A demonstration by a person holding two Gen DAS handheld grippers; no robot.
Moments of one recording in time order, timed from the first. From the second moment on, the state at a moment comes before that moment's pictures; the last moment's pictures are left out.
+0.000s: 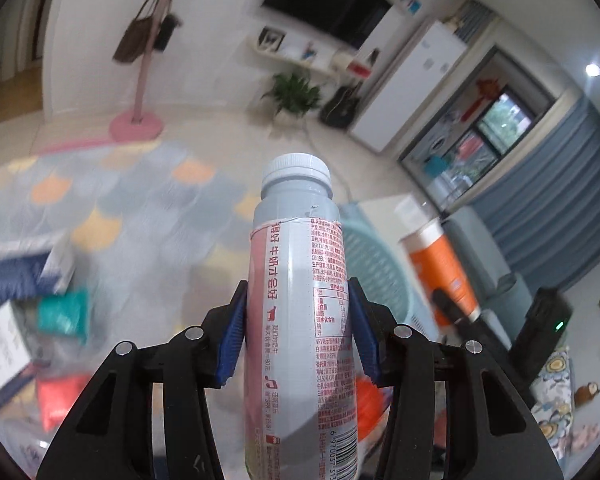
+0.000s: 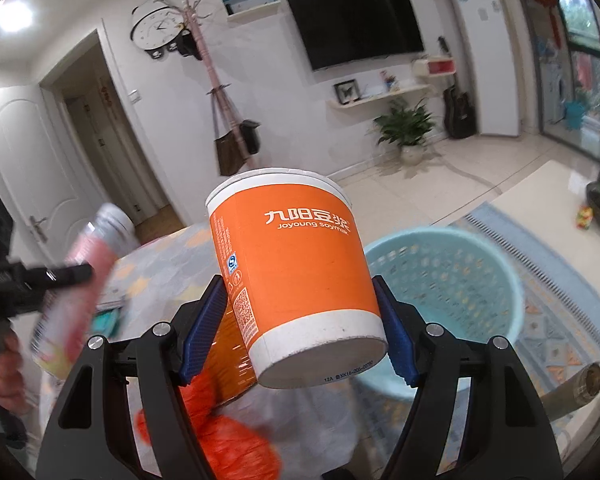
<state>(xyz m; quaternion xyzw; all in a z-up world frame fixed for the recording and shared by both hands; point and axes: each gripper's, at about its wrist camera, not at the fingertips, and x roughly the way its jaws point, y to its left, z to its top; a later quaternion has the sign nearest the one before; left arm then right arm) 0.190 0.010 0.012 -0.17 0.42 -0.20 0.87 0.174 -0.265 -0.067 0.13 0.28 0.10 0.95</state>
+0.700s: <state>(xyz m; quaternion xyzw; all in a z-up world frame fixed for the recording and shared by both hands) 0.325 -0.182 -0.054 -0.08 0.48 -0.29 0.82 0.255 -0.355 -0.150 0.16 0.41 -0.08 0.90</state>
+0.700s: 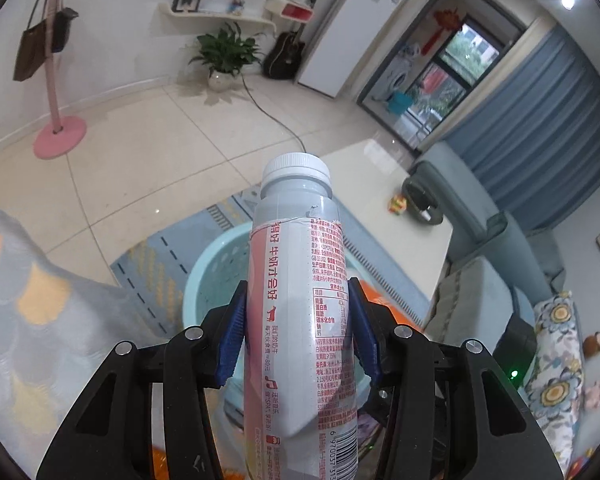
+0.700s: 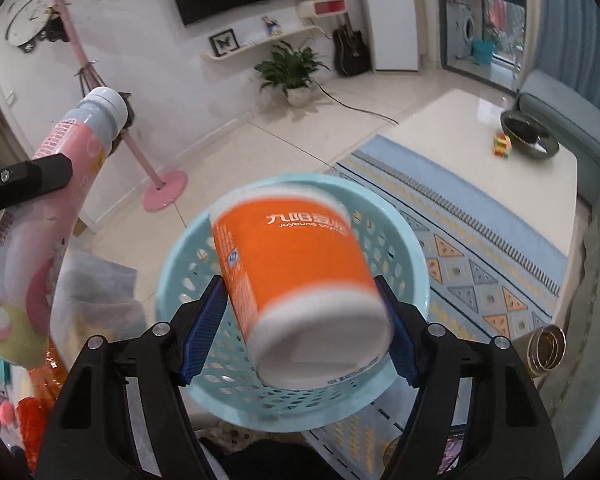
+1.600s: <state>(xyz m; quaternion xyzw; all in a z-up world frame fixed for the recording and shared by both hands) 0.185 -0.047 0.041 -0.11 0.36 -0.27 0.89 0.187 -0.268 -0.070 0.10 0.33 0.06 0.94</state>
